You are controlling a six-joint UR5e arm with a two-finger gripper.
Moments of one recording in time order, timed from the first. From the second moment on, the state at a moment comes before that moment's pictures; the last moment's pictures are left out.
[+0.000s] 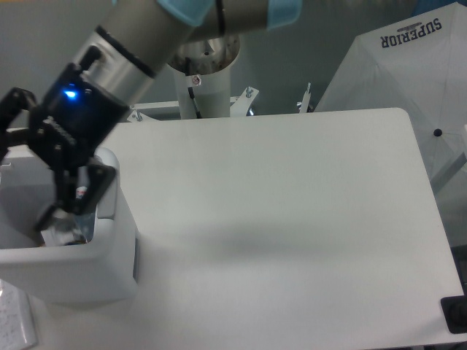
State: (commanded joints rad) arm 2.37 -1.84 -1.31 -0.82 0.69 0.48
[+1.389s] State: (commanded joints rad) arm 2.65 -2.02 -1.27 -1.08 1.31 0.88
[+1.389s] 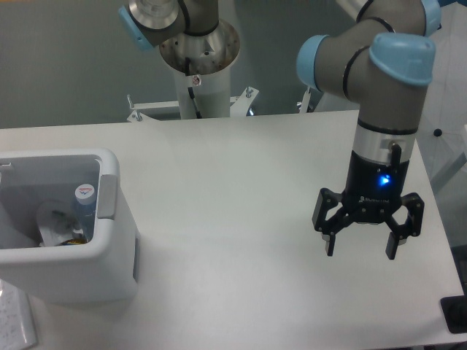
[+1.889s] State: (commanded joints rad) arm 2.59 -2.07 -1.16 -1.34 1.54 1.14
